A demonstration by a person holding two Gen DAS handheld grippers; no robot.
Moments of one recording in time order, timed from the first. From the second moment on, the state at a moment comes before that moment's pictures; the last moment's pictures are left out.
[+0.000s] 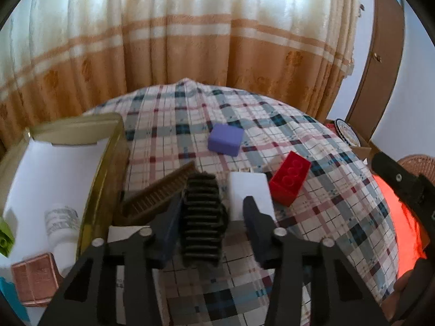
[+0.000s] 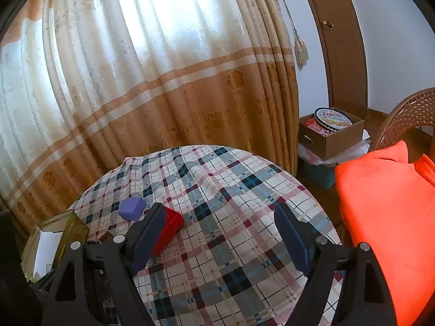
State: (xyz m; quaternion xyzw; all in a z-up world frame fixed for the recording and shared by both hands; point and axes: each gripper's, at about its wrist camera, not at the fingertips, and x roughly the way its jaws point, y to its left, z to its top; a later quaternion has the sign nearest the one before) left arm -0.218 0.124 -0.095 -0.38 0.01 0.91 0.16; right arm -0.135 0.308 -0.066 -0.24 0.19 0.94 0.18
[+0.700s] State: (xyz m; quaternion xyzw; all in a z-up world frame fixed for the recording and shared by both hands) left arm -0.186 0.103 -0.067 -0.28 -0.03 0.95 0.16; right arm -0.142 0.314 -0.073 -0.26 0.20 0.92 0.19
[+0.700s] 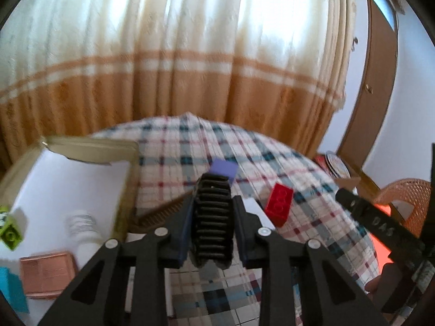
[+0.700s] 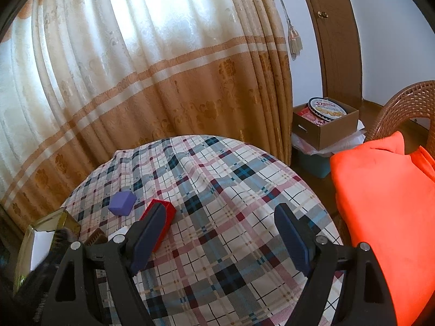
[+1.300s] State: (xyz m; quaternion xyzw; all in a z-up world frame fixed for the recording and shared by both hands) left arm -0.168 0.092 -0.056 -0.23 -0.05 0.96 0.13; right arm -0.226 0.278 -0.094 -0.38 0.16 0.90 0.10
